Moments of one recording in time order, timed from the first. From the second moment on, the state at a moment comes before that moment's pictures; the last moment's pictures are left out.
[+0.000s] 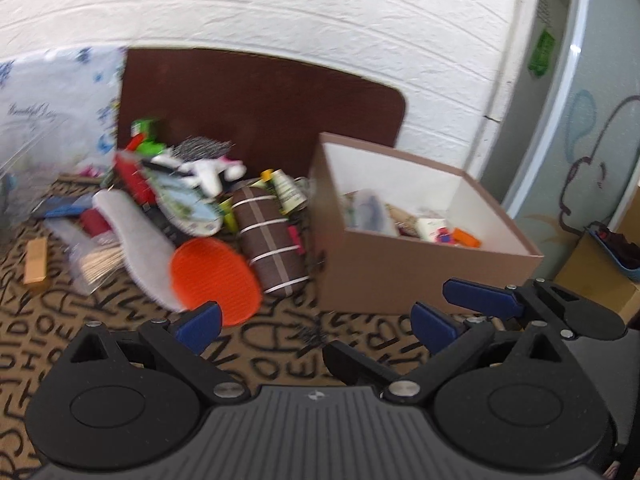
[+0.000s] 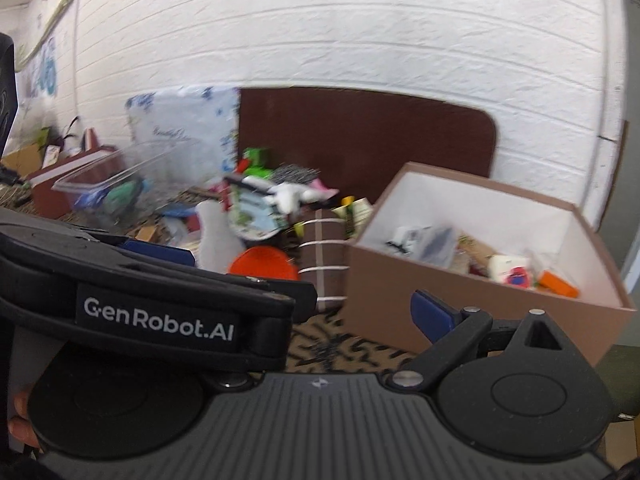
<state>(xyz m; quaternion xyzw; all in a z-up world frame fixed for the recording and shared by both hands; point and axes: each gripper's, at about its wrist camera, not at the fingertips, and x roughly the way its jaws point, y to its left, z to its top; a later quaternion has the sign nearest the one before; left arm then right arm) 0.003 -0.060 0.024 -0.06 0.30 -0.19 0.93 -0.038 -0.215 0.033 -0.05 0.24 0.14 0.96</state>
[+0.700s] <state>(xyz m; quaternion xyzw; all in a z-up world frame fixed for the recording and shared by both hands) 0.087 0.030 -0.043 -0.13 0.37 -0.08 0.91 0.038 -0.142 -0.031 -0.10 0.31 0.19 0.93</state>
